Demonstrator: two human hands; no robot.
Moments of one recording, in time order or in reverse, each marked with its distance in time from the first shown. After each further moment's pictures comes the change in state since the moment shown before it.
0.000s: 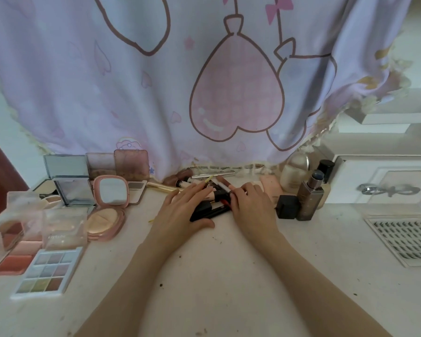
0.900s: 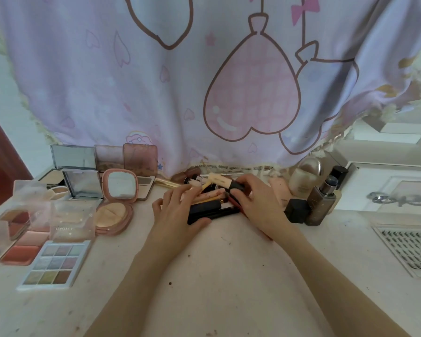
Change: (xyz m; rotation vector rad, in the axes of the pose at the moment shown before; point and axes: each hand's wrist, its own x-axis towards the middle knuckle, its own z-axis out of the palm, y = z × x) left_hand -0.023 -0.003 -0.007 -0.067 0.139 -0.196; right_hand 0.015 -0.012 -0.031 0.550 -0.212 0.109
